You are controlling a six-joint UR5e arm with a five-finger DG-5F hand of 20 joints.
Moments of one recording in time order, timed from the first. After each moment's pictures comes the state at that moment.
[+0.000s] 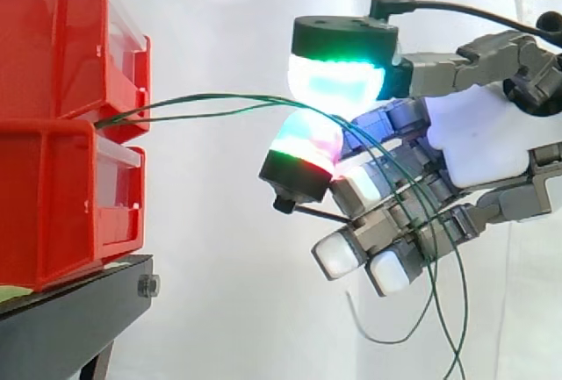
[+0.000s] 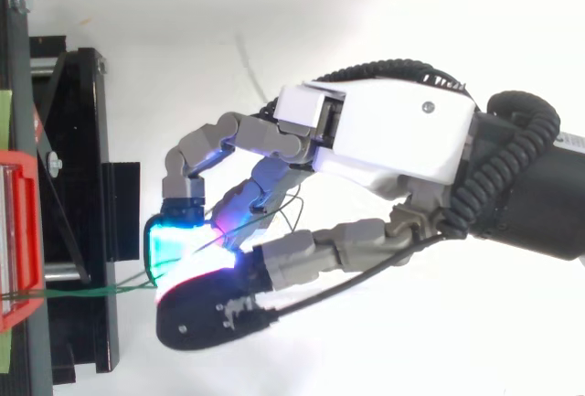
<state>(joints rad) 0.23 -2.28 -1.00 -3.23 -1.11 0.01</state>
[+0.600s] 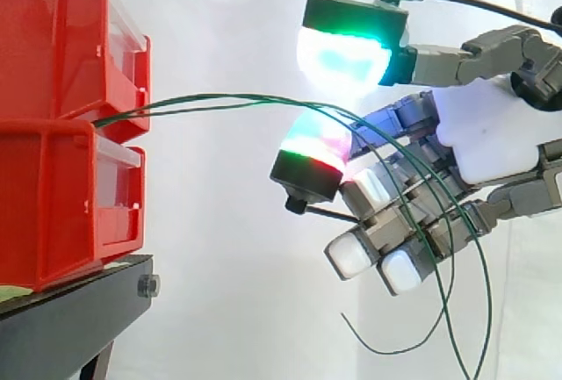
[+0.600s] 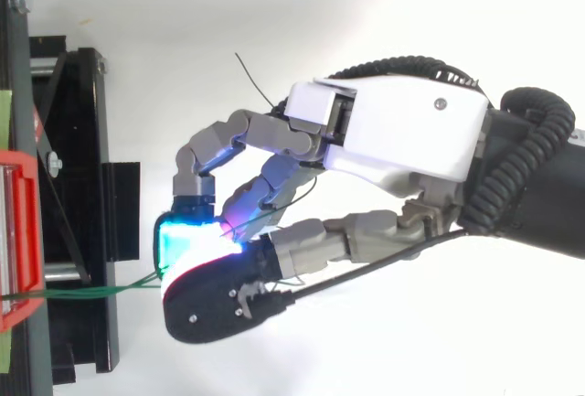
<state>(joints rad) 0.23 -2.27 -1.00 -3.27 -1.11 0.01</state>
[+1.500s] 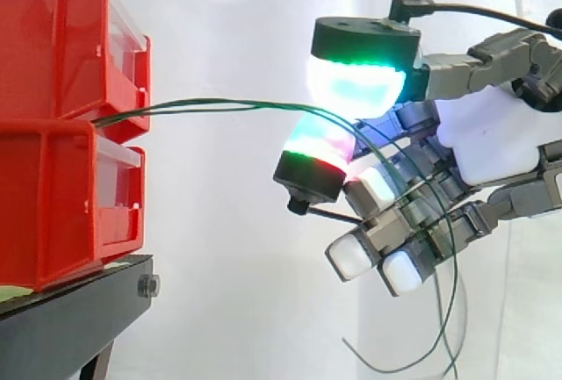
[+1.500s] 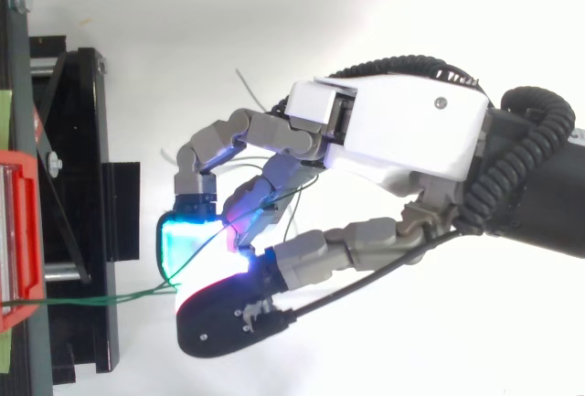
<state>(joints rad) 0.23 -2.27 -1.00 -3.27 -1.11 0.01</state>
